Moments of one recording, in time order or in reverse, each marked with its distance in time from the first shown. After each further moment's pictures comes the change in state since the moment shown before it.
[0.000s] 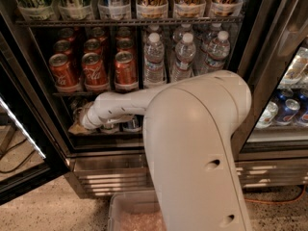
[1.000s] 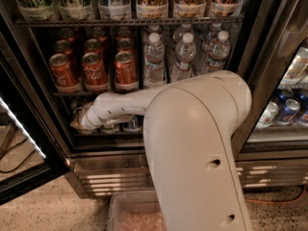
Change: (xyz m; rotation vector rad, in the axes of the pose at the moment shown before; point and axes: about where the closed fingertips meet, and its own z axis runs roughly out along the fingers) arm 0.000 0.000 0.000 0.000 0.000 0.000
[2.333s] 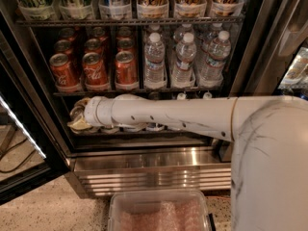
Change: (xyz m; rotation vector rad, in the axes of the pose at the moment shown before) arm -0.046 -0.009 -0.095 0.139 -0.205 -0.081
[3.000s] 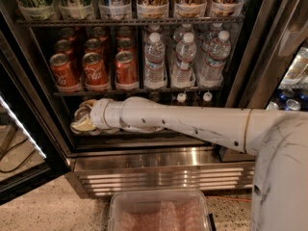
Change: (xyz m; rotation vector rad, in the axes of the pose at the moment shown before) arm 0.004 0.004 -0.019 -0.010 -0.048 0.069
